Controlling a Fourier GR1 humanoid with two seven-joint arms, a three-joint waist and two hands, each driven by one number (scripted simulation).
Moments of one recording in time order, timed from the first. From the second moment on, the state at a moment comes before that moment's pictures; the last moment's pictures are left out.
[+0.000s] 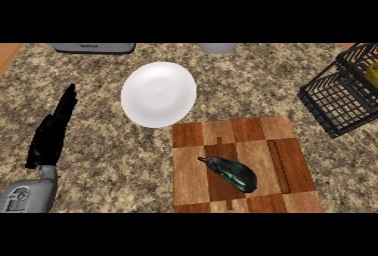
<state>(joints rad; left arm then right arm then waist) -0.16 0.25 0.09 -1.44 -0.19 0.05 0.04 -0.81 -0.79 -0.25 -0.72 0.53 0.32 -0.44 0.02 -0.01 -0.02</state>
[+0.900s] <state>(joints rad) -0.19 0.24 0.09 -1.43 -0.20 0.05 0.05 -0.88 -1.13 -0.48 -0.37 0.39 0.55 -0.41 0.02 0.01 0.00</state>
